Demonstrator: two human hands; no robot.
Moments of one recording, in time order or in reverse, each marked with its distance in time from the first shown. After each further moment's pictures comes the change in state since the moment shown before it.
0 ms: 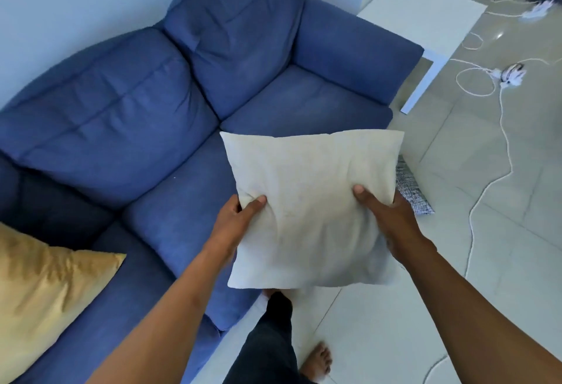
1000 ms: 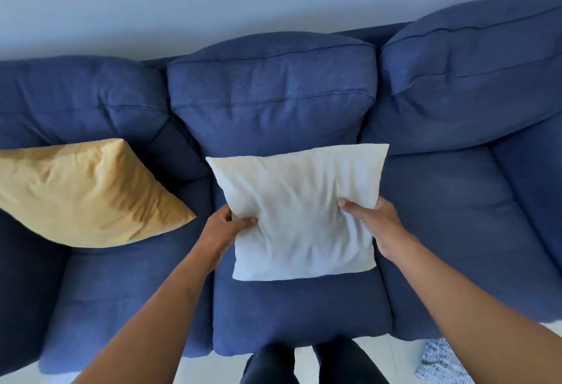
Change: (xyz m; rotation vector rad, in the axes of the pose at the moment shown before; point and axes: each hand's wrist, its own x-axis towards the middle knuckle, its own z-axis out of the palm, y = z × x) left_hand 0.123 0.018 -0.210 -0.362 0.594 -0.248; right_hand 0.217 -0.083 0.377 -0.509 -0.792 0.177
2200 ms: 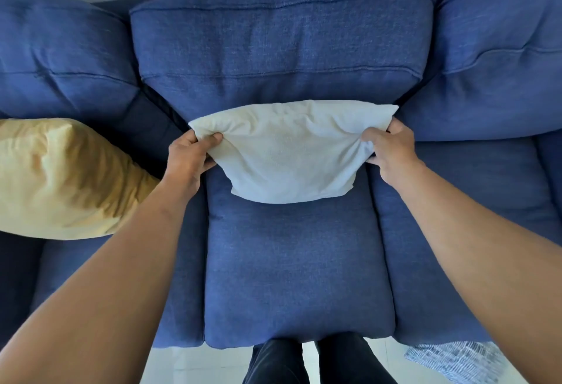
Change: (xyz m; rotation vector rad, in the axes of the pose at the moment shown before) left_hand 0.164 0.072 -0.039 -0.263 0.234 0.070; right_hand 0.182 -0.073 0.038 0.007 0.183 0.007
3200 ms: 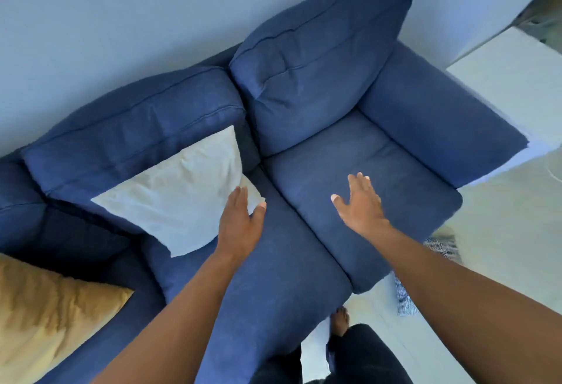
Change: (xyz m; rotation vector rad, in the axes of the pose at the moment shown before) left_hand -0.244 -0.068 0.159 0.973 -0.475 0.552; right_hand -0.194 0.137 -0.213 -0.757 0.359 -0.127
